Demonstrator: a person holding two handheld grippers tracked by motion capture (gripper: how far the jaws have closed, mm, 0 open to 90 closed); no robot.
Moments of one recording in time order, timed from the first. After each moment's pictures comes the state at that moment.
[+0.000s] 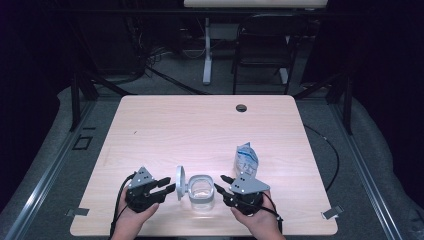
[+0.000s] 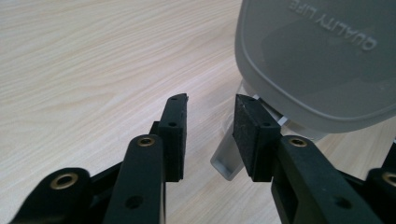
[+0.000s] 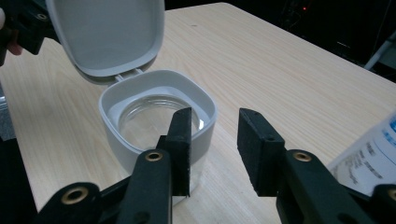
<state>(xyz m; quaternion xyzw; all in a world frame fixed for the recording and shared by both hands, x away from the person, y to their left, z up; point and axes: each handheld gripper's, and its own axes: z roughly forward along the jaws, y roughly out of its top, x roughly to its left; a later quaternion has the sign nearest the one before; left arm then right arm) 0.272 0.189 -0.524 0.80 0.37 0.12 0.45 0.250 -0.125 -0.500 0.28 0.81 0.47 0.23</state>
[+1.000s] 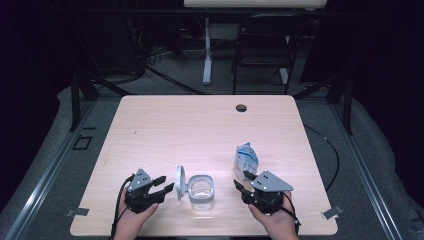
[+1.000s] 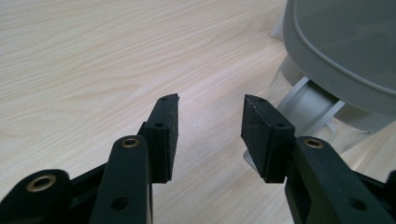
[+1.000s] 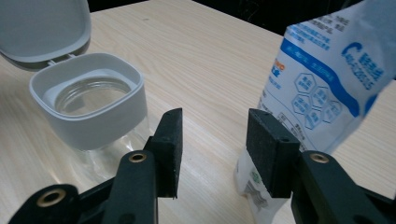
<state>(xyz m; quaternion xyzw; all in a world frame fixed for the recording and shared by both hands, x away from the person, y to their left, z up) 0.276 0.197 -0.542 0.79 0.39 0.15 0.45 0.248 -0.169 -0.498 0.34 0.78 0.45 0.27</state>
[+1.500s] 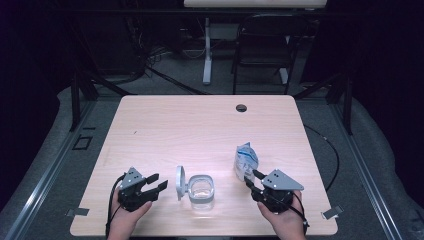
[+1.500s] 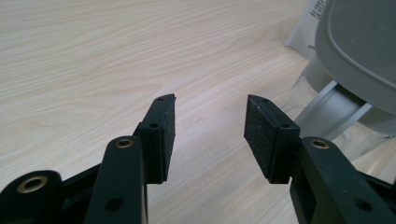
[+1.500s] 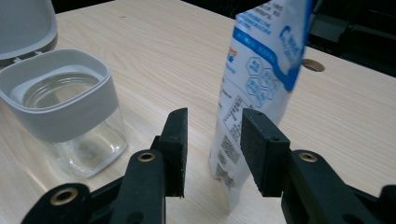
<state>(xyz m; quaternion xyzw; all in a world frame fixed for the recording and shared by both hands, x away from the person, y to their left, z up) 0.279 0.216 -0.542 0.77 0.41 0.16 0.46 0.247 -0.191 -0.494 0.38 0.77 0.44 0.28</state>
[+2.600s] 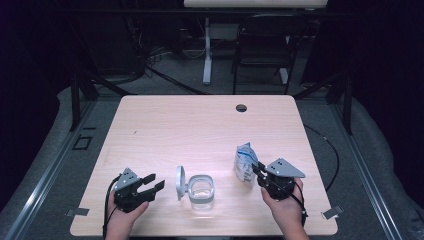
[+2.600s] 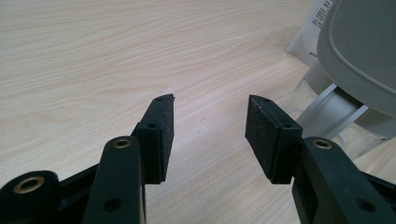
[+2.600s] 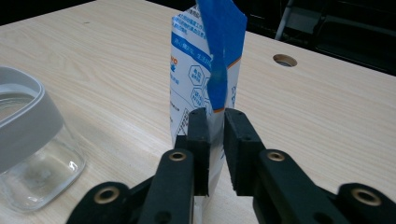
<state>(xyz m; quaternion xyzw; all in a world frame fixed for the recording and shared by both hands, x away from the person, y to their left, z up) 0.275 0.223 -0.541 0.76 0.42 0.15 0.47 0.276 -0.200 -0.497 0.42 0.74 0.43 0.29</state>
